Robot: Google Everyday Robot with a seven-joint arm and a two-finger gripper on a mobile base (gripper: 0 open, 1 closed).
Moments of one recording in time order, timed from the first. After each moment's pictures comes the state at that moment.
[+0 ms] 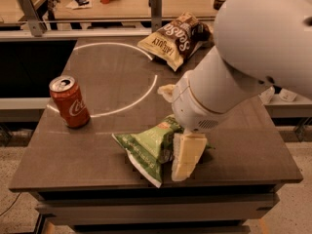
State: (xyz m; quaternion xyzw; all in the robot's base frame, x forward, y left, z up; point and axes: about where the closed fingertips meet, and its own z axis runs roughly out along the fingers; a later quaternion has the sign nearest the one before) arm 0.407 -0.030 0.879 -0.74 0.63 0.05 0.22
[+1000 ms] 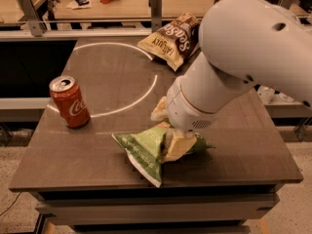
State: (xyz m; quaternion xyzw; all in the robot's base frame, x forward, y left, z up) arm 0.411 -0.021 0.857 -0.76 0.61 0.07 0.20
